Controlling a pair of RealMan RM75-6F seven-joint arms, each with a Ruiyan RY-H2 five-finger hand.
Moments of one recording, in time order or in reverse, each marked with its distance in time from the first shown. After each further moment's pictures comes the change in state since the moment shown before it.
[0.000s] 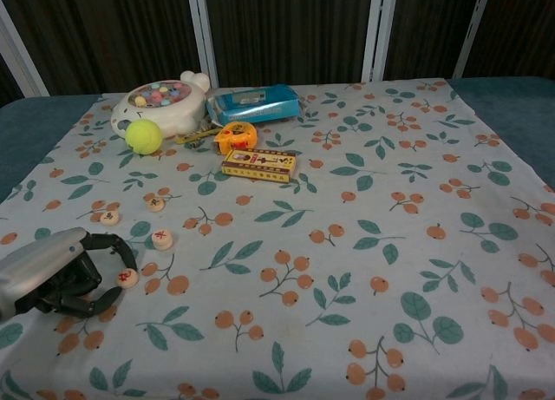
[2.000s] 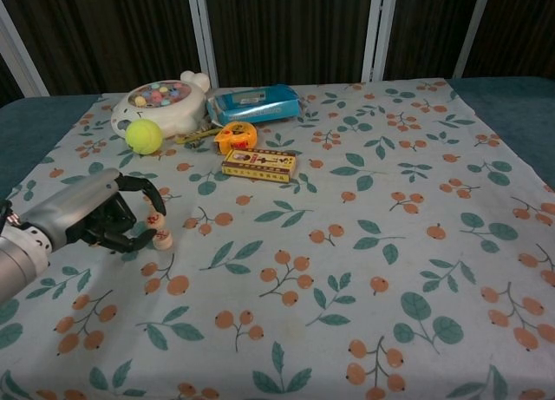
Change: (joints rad) left arm -0.120 -0.028 -0.155 -0.050 -0.118 -0.046 0.090; right arm 0.002 0.001 0.002 0.001 0.004 -0.006 -0.001
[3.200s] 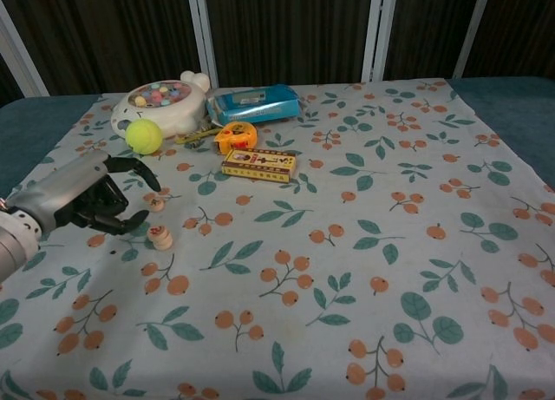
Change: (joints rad) left arm -0.008 0.036 -0.019 -0.017 0.009 0.042 -0.043; right arm -0.006 0.007 0.002 -0.002 0.003 0.010 0.019
